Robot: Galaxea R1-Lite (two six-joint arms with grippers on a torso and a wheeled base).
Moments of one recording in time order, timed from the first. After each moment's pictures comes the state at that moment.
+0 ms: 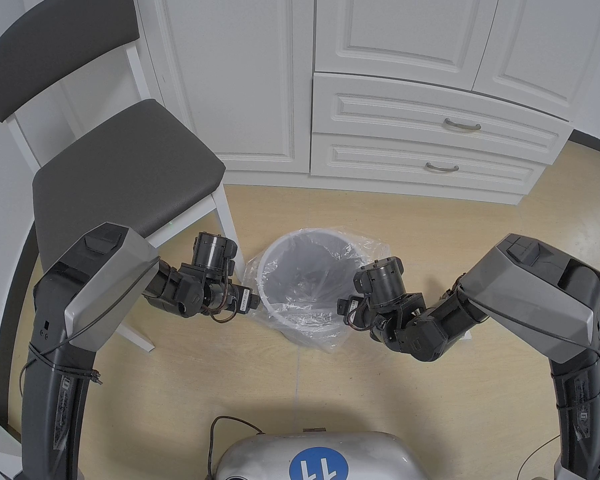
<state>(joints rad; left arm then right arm) -0.33 2.53 -1.54 -0.27 0.09 -0.01 0.58 2.41 -1.26 -0.55 -0.42 0.56</state>
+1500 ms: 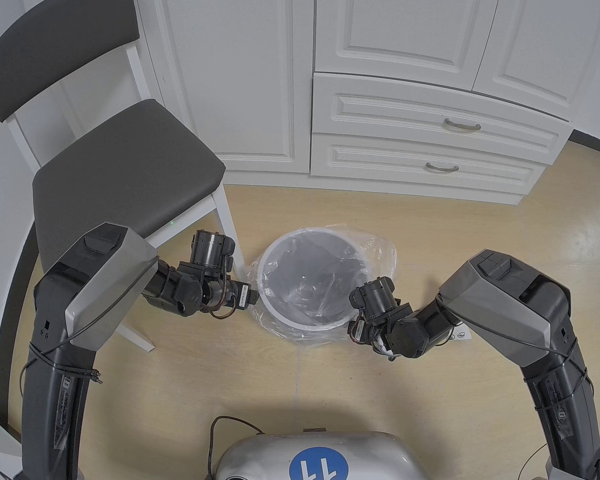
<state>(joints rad) -0.32 2.54 -1.55 -0.30 0.09 -0.01 0.53 2.58 -1.44 -0.30 -0.45 0.64</state>
